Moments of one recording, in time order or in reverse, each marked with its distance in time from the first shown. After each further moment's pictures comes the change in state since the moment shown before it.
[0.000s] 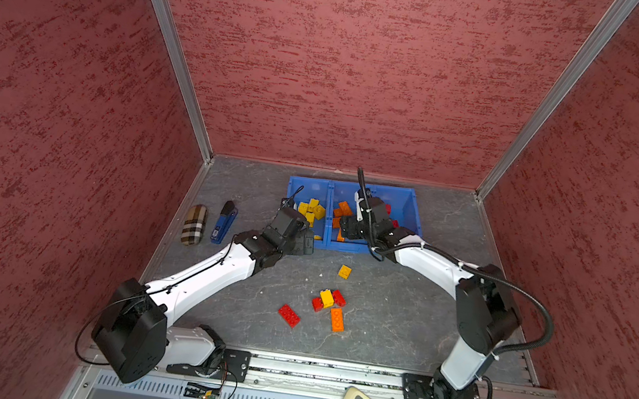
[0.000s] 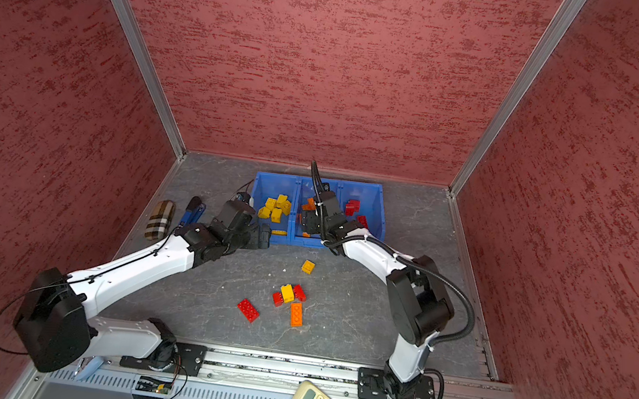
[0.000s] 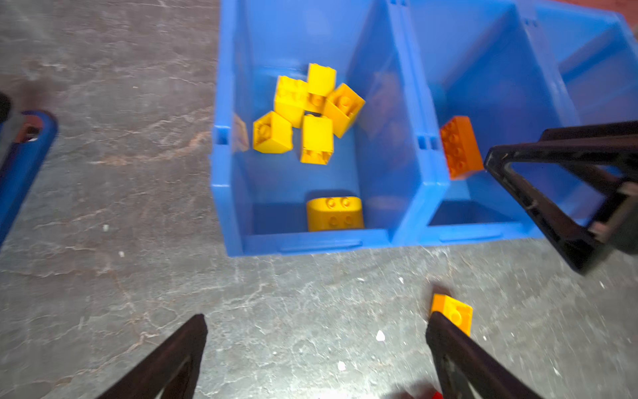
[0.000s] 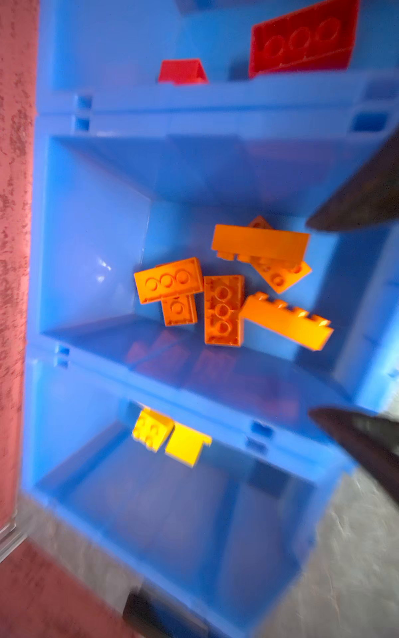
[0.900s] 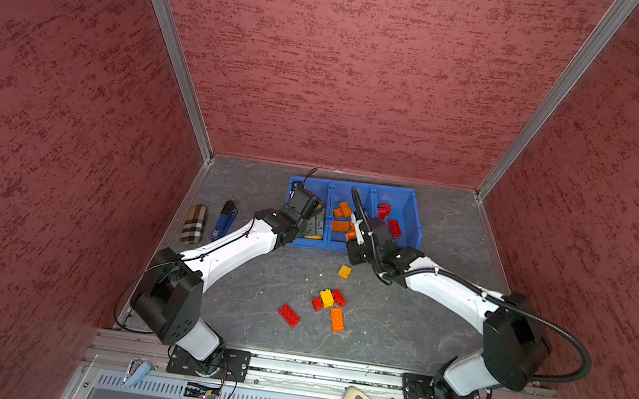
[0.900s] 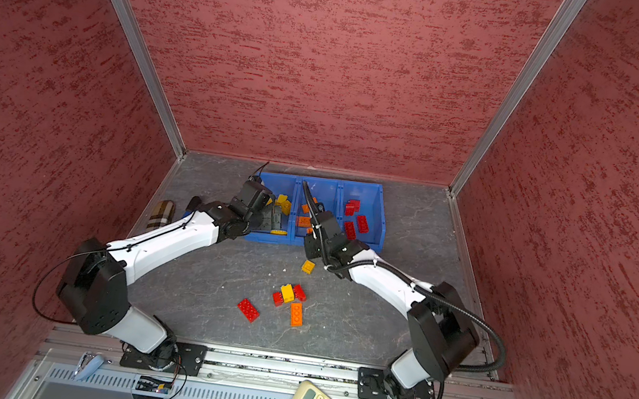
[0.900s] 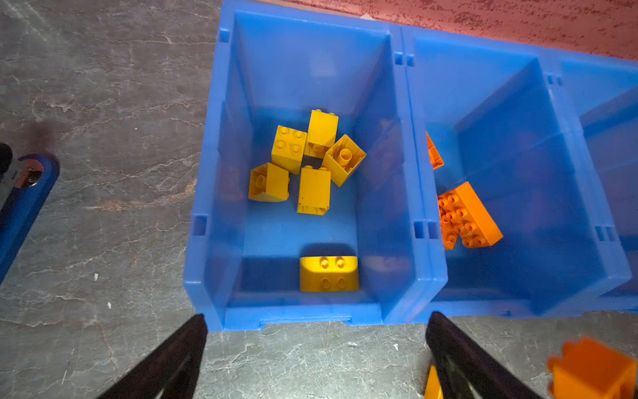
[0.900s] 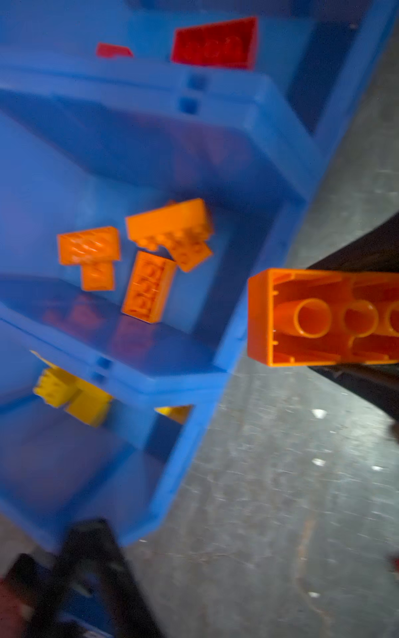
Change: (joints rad) left arm 0.044 0.229 0.245 -0.038 -0.065 -0.029; right arm 0.078 -0.119 -0.111 -0.066 0.043 -0.077
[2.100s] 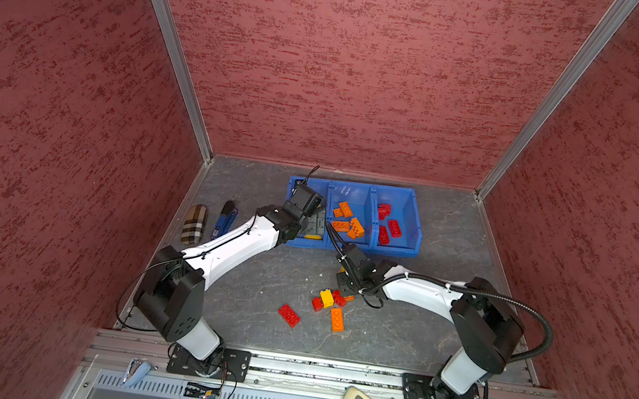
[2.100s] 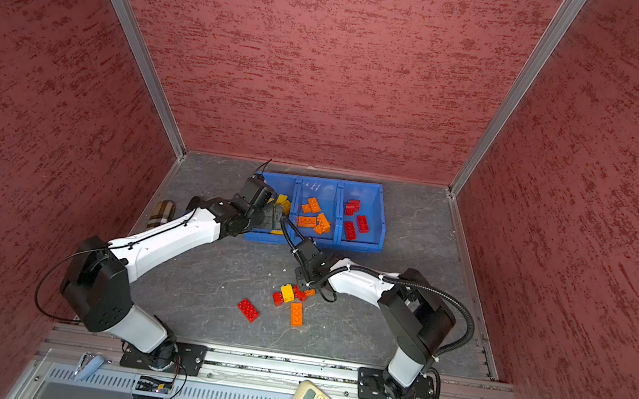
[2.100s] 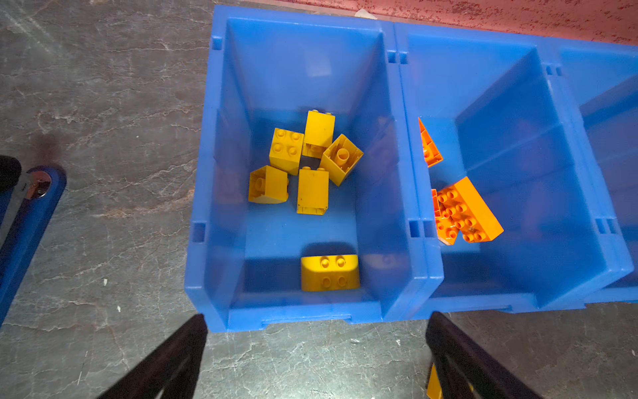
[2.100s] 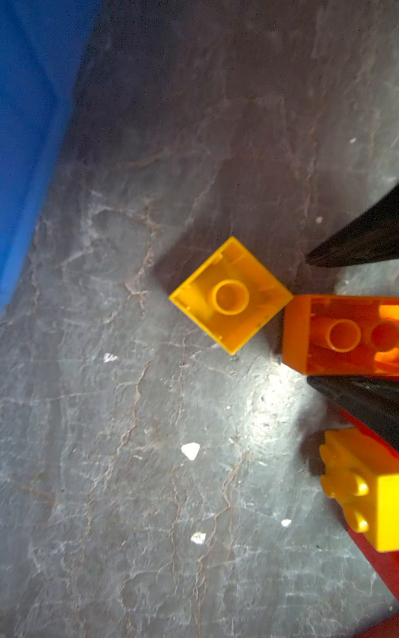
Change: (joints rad) left arm -0.002 0.032 0.053 -0.044 0.005 0.034; right arm 0.173 0.097 -0.115 -0.216 -0.015 0.225
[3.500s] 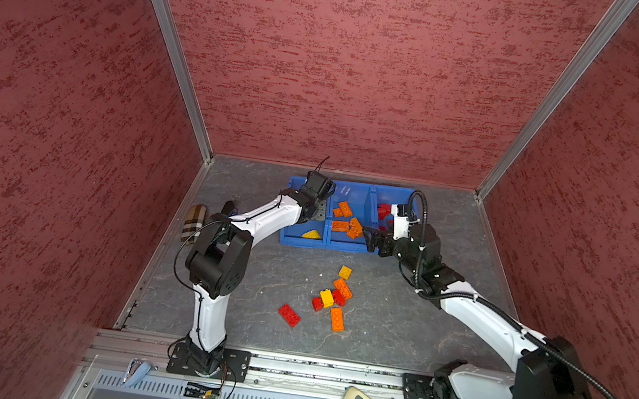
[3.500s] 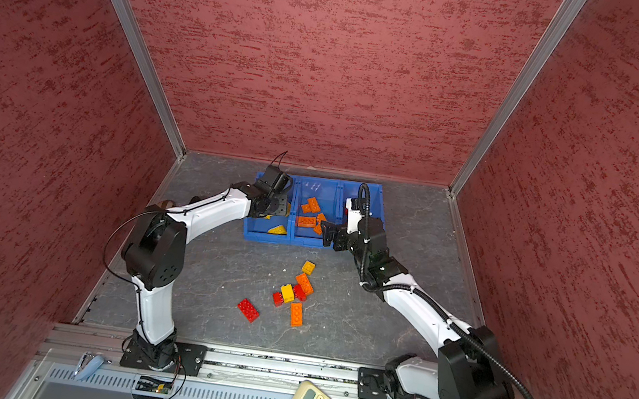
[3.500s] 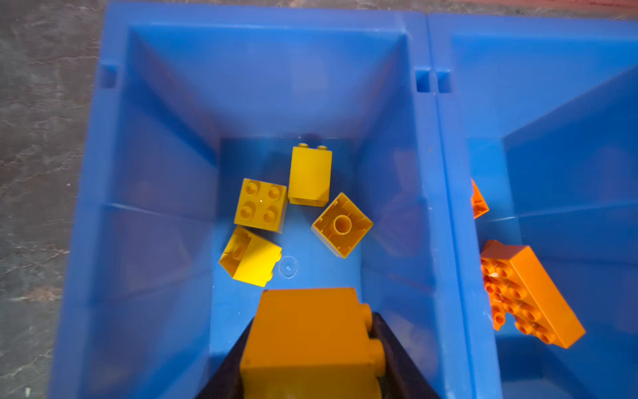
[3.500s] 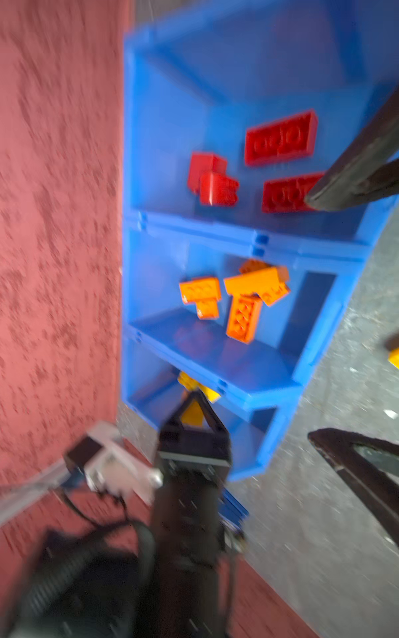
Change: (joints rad) left arm 0.066 0.377 0.296 -0.010 0.046 0.077; right arm -0.369 -0.429 -0.236 0.594 -0.224 -0.220
